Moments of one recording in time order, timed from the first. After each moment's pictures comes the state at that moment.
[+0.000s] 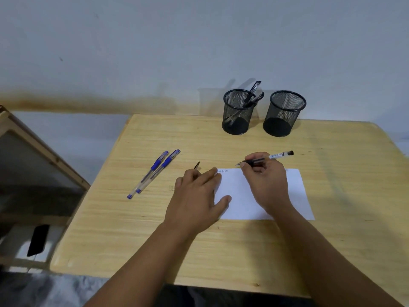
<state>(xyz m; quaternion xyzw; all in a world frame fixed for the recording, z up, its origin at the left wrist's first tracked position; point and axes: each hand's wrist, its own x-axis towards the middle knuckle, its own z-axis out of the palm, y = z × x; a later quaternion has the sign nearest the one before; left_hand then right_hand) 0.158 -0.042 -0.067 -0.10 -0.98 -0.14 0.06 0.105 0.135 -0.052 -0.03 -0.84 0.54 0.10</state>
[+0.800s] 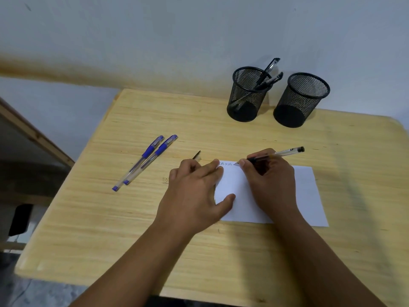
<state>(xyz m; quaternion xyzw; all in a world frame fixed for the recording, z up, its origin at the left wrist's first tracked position) 0.152 -0.040 -0.069 -0.08 -0.98 -0.18 0.08 0.104 0.129 -0.059 -0.01 -0.89 0.44 0.10</state>
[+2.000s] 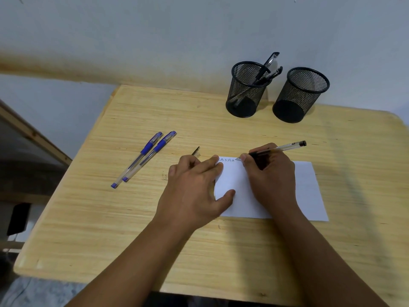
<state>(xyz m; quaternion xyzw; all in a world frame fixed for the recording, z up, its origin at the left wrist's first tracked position) 0.152 -0.040 -0.066 -0.08 -0.98 -0.17 0.07 0.104 0.126 -0.062 -0.03 -0.90 0.43 0.11</state>
